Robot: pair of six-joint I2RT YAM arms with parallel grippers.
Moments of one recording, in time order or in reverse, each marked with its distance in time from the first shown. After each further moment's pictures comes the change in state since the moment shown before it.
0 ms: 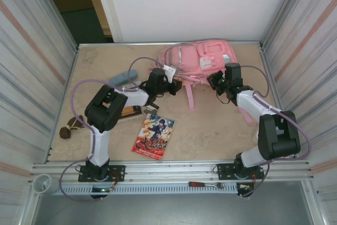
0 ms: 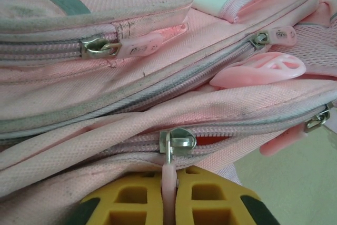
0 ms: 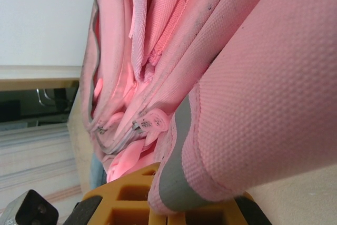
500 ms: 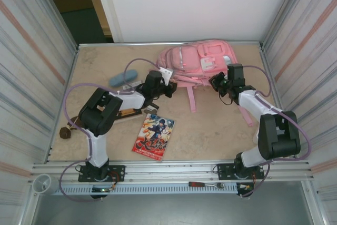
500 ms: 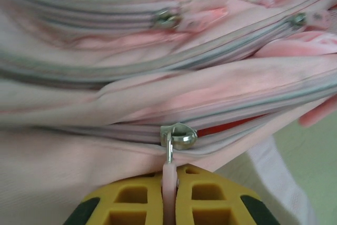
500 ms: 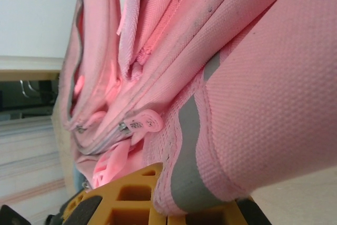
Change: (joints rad) left arm 0.010 -0.103 -0.109 -0.045 -0.116 0.089; right arm -0.051 0.000 0.002 -0.072 -0.037 -0.103
